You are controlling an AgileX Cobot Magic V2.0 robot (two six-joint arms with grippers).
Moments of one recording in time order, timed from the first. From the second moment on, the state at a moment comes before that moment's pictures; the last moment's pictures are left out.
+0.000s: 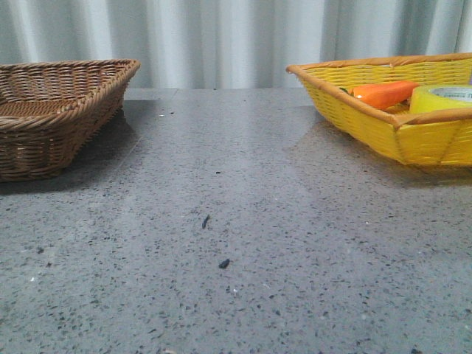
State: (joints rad) left arm -0.11 0.32 -0.47 -0.37 0.39 0.10; right arm 0.05 0.25 -0.49 0.30 0.35 0.00
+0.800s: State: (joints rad) left arm -0.31 0.68 -0.73 -0.34 0.47 0.10; right arm 0.05 1.62 -1.47 0.20 1.12 -0.01
